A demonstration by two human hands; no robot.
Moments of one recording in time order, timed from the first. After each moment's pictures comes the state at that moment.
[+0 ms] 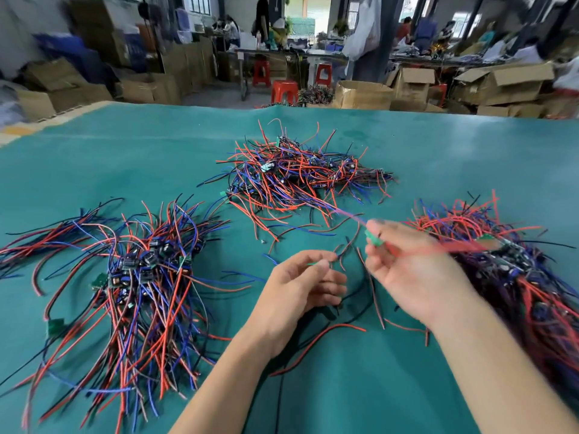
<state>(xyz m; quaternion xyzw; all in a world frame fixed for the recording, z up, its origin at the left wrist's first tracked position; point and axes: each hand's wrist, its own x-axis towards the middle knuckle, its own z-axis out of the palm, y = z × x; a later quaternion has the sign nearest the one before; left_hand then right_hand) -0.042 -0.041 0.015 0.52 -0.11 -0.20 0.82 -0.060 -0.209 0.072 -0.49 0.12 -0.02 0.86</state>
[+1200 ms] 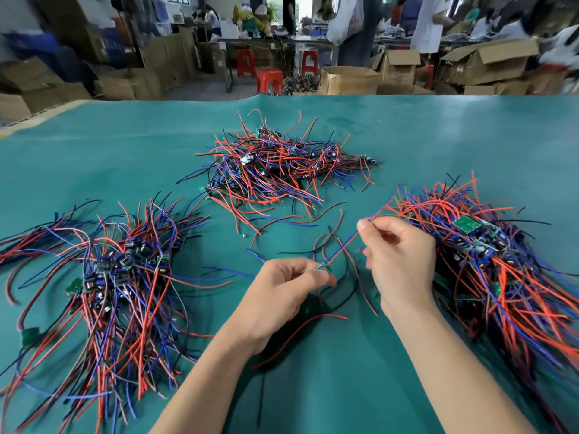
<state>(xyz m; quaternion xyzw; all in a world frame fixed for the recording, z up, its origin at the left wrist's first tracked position) -0.051 -0.041 0.019 0.69 -0.18 -0.19 0.68 -0.053 -0.219 0.026 -0.71 0.16 -0.33 0.60</state>
